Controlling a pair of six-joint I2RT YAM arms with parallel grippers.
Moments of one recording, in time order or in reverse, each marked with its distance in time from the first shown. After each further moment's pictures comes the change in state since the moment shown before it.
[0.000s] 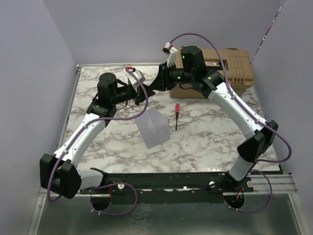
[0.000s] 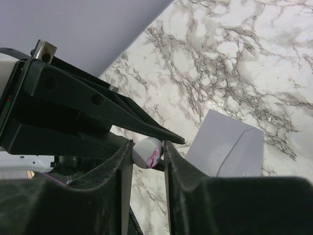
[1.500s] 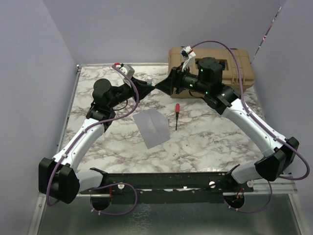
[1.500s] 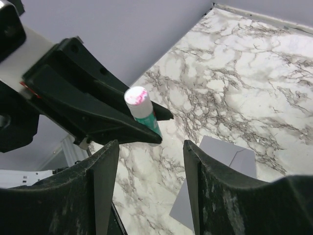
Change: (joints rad) left arm 0.008 -0.055 -0.107 0.298 -0.116 -0.438; right arm -0.002 -0.264 -0.387 0.383 0.086 0.095
